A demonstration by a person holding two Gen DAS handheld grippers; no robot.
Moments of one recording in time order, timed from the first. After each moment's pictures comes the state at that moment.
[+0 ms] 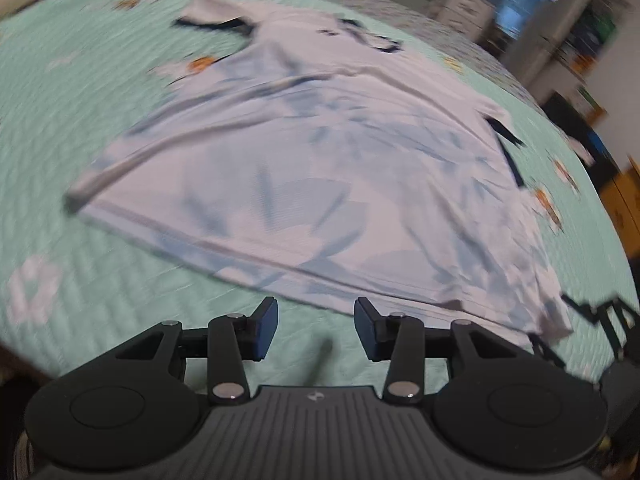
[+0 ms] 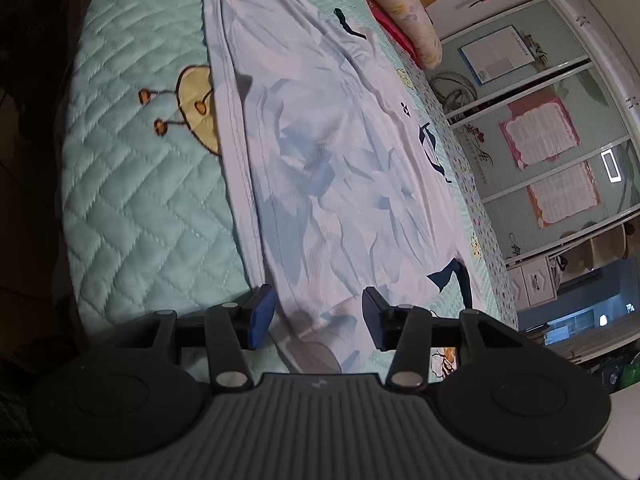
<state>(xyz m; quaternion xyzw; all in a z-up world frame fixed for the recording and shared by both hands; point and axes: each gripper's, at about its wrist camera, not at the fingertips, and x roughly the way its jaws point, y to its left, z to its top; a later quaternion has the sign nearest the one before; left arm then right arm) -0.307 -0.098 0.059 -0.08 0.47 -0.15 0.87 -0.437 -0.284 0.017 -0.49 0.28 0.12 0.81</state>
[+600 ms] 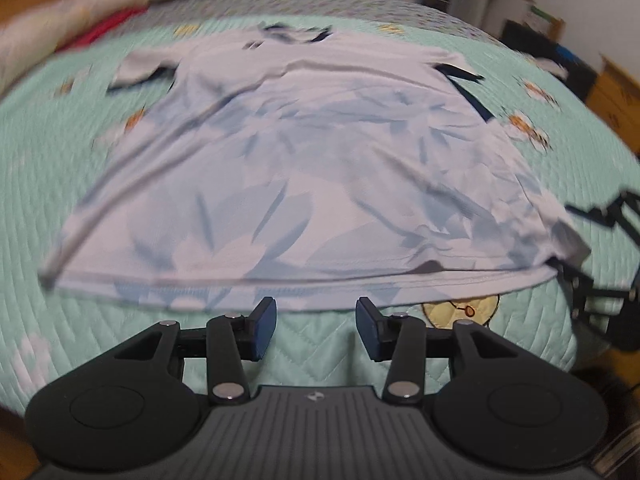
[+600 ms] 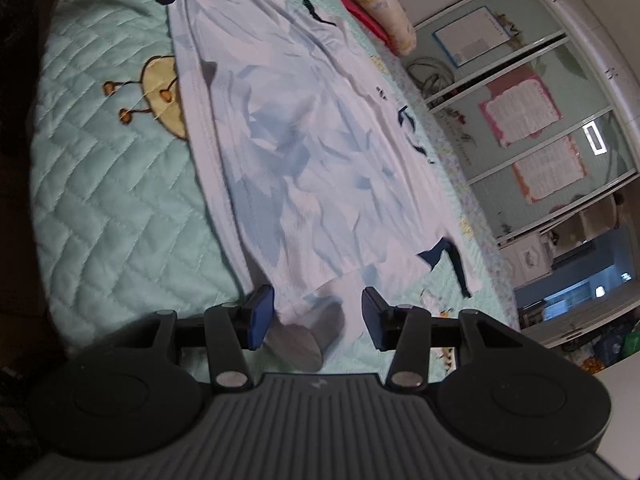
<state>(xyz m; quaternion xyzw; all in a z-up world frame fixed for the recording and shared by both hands) -0.326 -0.153 0.055 0.08 0.42 -0.19 0.88 -0.434 -0.296 0.015 -0.48 0.27 0.09 0.83</state>
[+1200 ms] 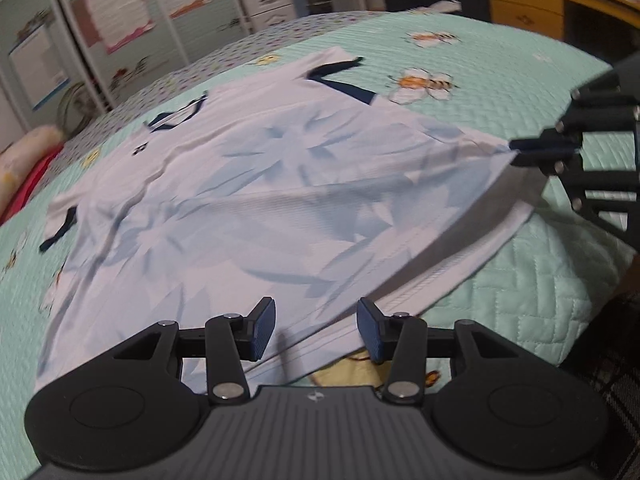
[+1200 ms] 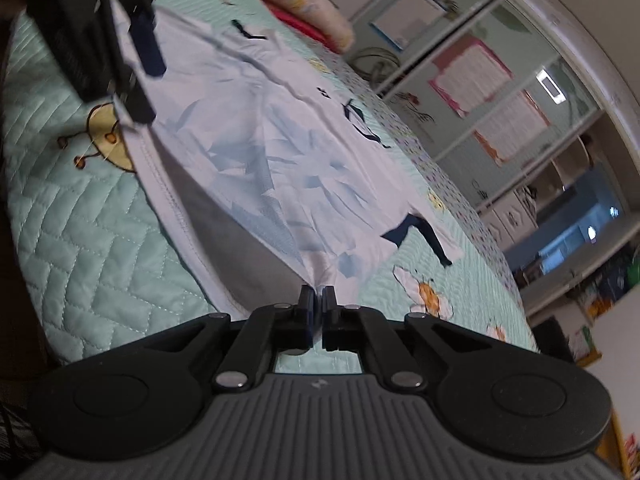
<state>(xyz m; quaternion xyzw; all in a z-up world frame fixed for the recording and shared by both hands) -0.346 -0.252 0.039 0.26 0.32 -0.28 0.87 -0.451 -0.327 0.038 -0.36 0.26 0.04 0.89</state>
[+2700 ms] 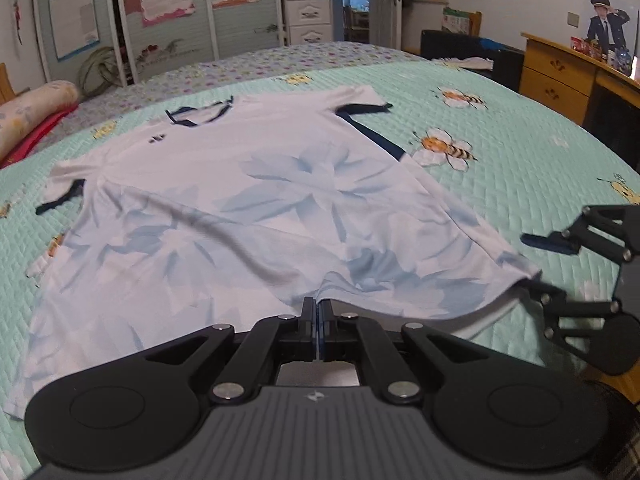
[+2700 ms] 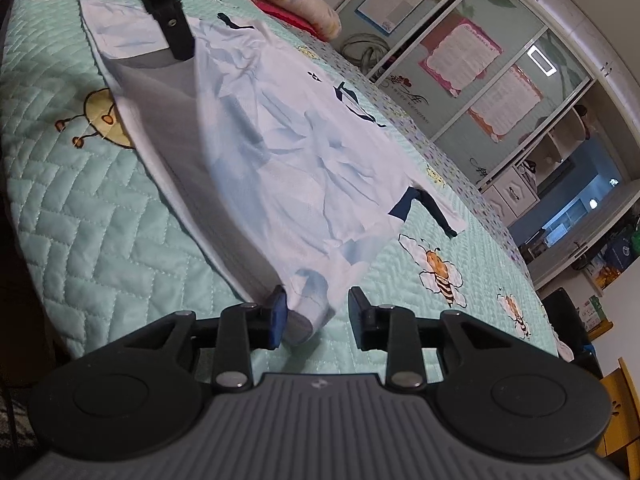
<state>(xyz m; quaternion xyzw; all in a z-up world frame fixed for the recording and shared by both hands) -0.333 -0.237 0.071 0.14 0.34 -0.27 0.89 -0.443 -0.330 0.023 -0.34 0.27 0.03 0.90</state>
